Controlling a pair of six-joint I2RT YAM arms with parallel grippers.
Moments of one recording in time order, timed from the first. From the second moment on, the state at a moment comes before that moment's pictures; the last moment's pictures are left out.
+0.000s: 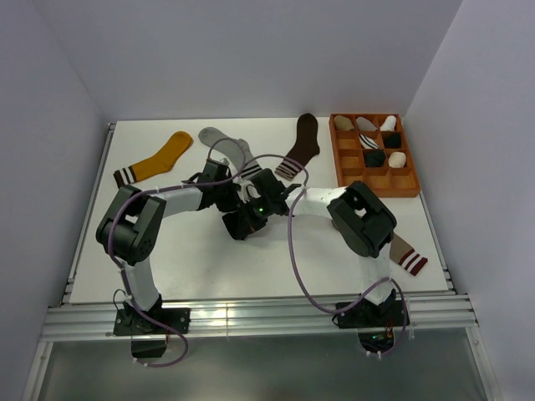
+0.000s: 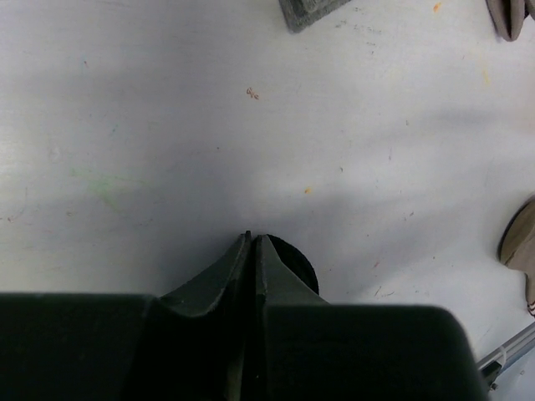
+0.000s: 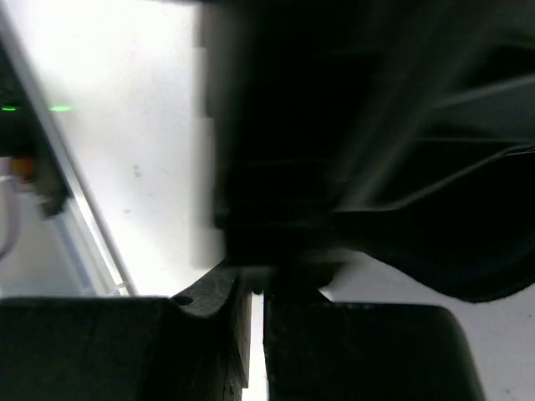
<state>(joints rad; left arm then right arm) -0.47 1.86 1.03 -0.06 0.18 -0.75 0.75 1.97 1.18 -0.14 -0.59 0.22</state>
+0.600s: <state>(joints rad) -0.48 1.81 1.01 -0.07 0.09 -0.74 0.65 2.08 1.25 -0.18 -0.84 0.31</state>
